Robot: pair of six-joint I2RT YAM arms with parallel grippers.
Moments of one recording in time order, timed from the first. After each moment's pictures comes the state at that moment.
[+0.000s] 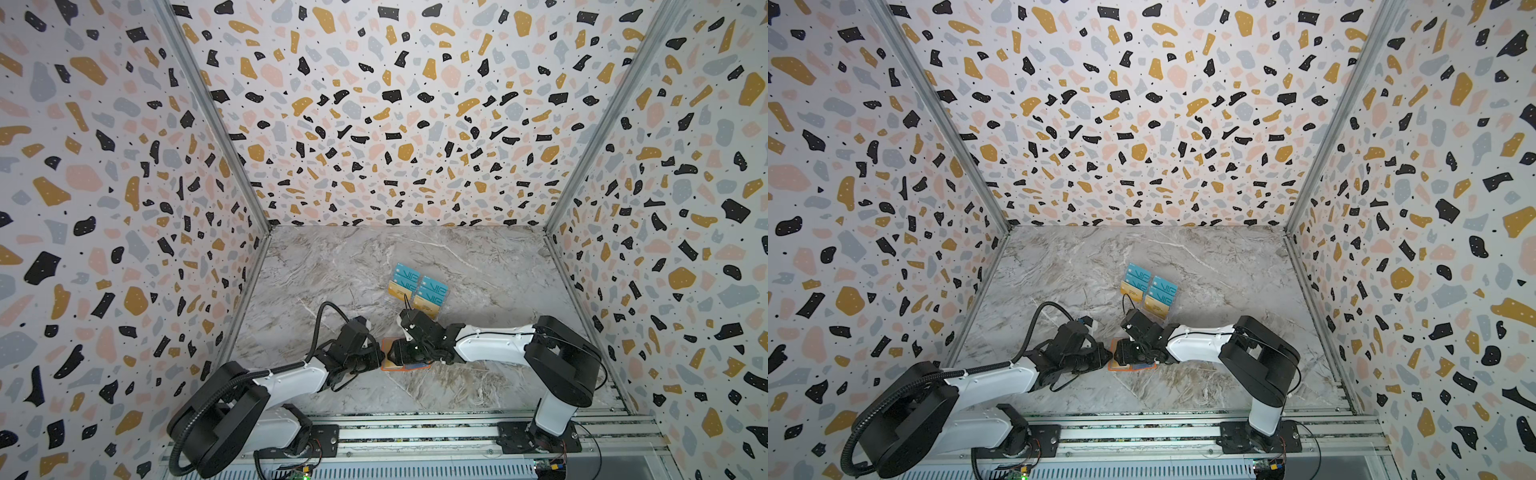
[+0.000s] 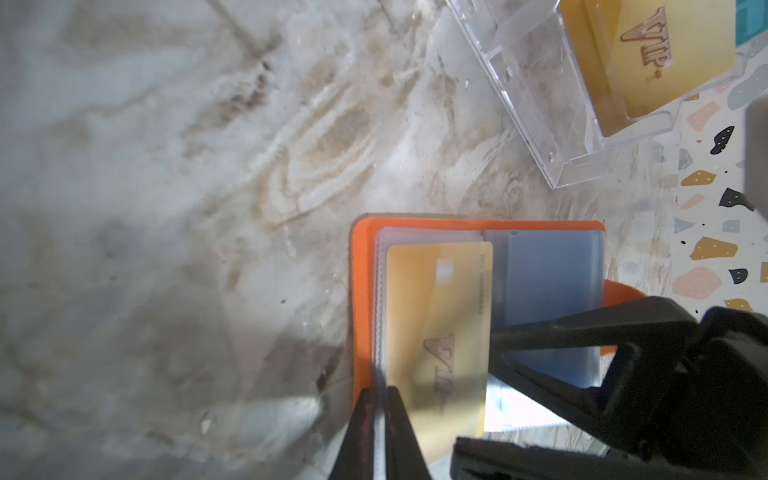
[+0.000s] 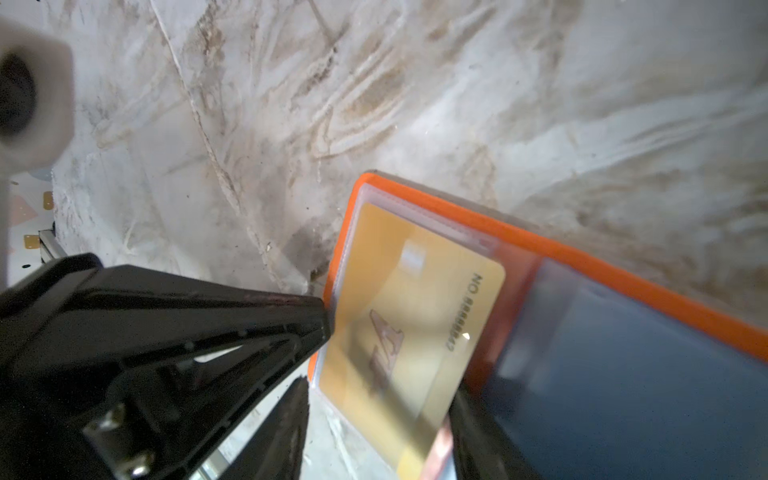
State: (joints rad) left arm -0.64 1.27 0.33 0.10 0.24 -0.83; right arm 1.01 1.76 0.95 -0.14 -0.20 0.78
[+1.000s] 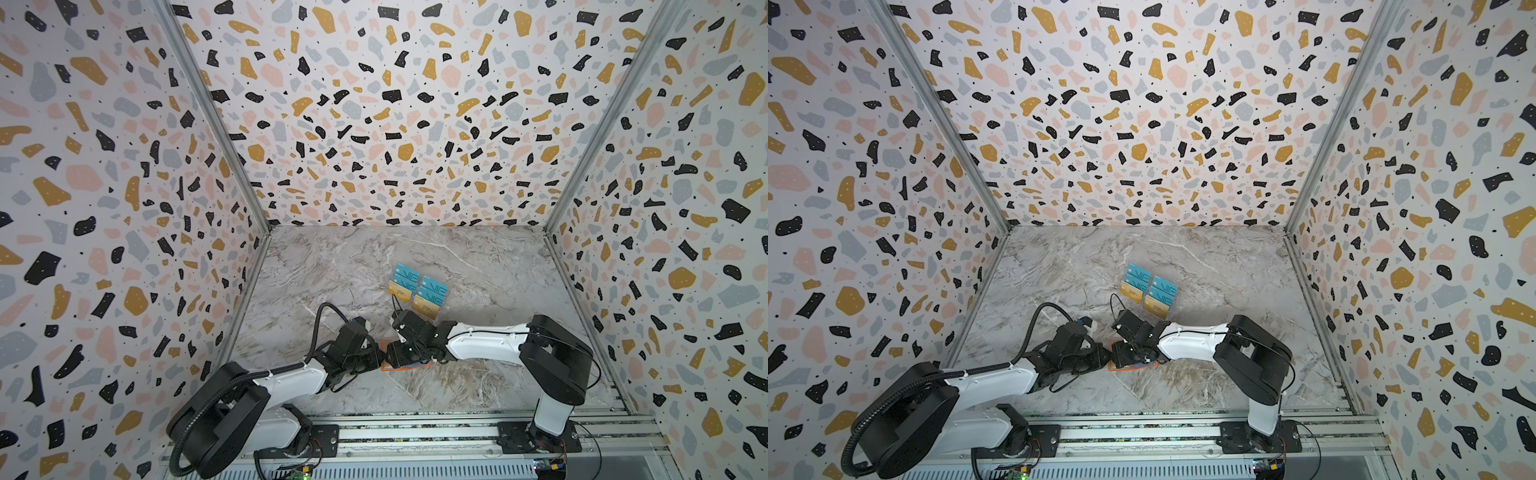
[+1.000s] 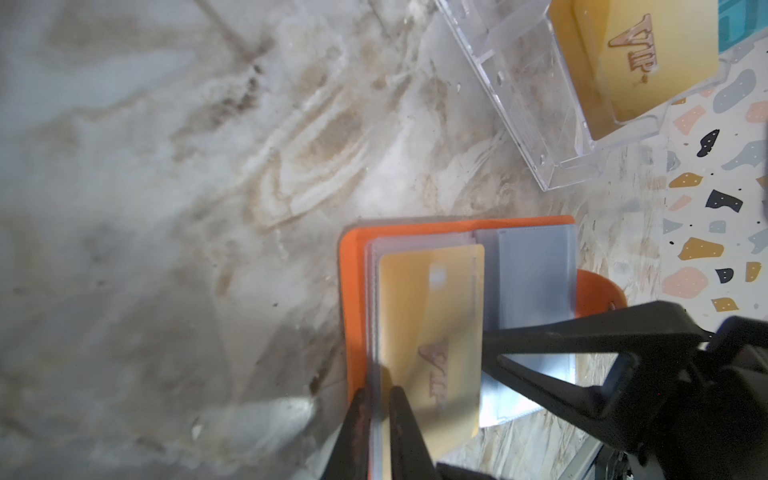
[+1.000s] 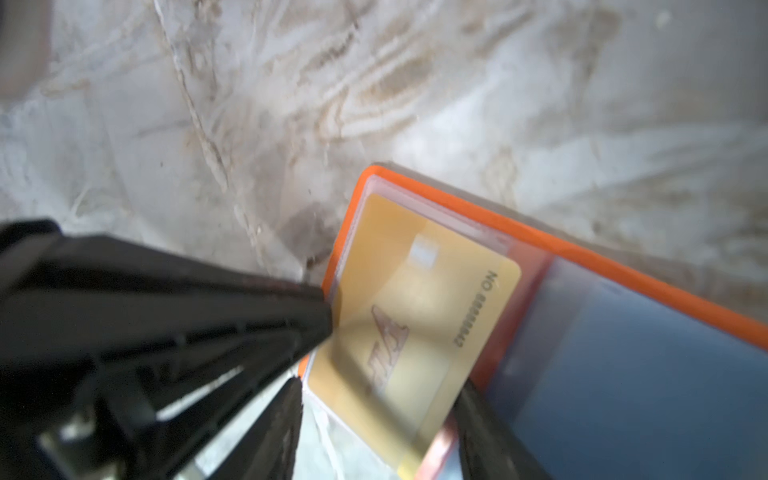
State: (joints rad) left arm -0.64 1.28 0.34 0.11 0.25 -0.82; right arm 1.03 1.75 0.98 -0.23 -0.16 0.68
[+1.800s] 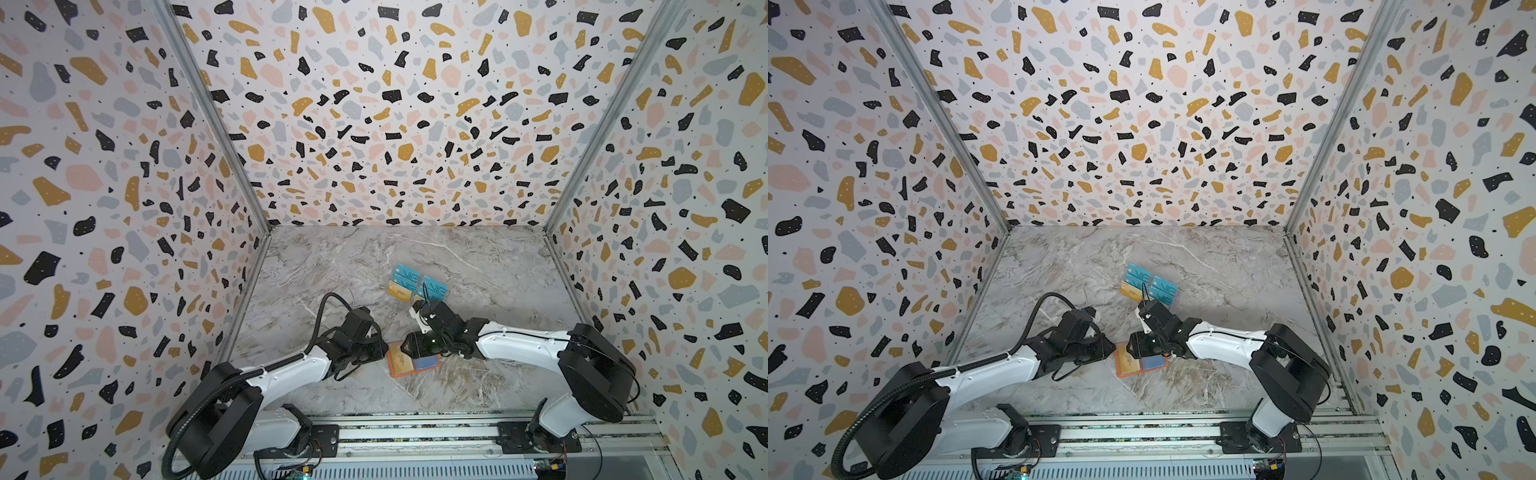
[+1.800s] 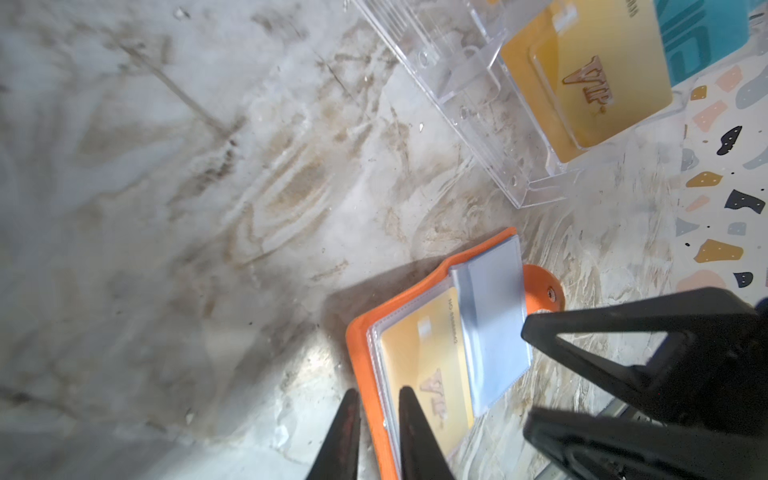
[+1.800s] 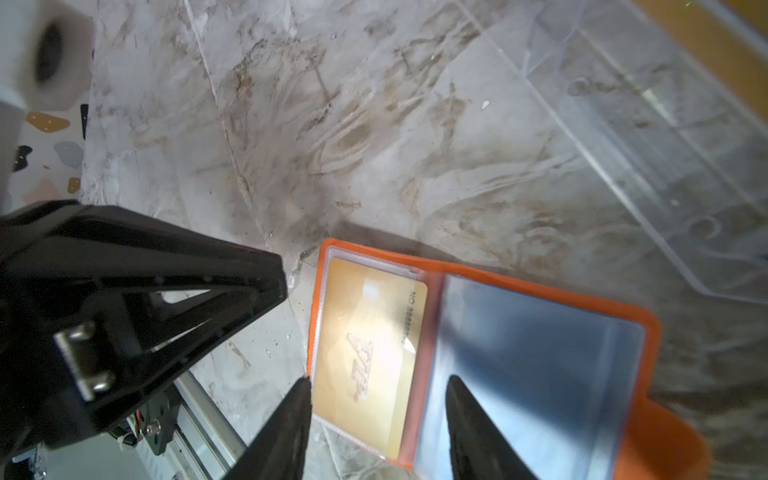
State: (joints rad) left arm -0.64 1.24 0.51 -0.16 0.23 -0.79; right arm 0.89 1.57 0.86 -0.20 -0.24 0.60
